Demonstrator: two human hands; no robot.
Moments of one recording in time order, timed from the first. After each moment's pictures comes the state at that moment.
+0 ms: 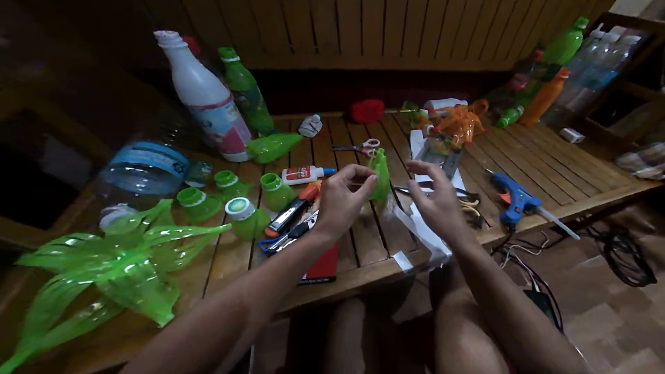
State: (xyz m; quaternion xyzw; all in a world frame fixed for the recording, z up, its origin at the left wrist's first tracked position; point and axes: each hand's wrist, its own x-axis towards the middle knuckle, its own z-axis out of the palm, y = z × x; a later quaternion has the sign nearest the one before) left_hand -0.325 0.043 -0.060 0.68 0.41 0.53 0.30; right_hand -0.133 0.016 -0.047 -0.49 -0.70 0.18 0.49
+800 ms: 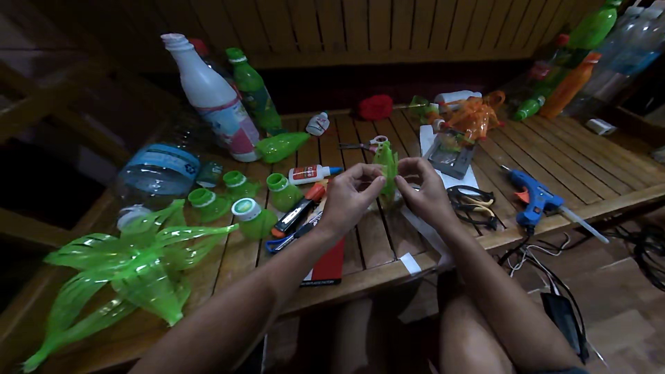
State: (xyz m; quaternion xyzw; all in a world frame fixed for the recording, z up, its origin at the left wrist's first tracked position) left_hand -0.327 0.048 -0.063 0.68 0.37 0.52 0.35; right_hand -0.146 0.054 -0.072 -0.43 -0.70 0.24 0.51
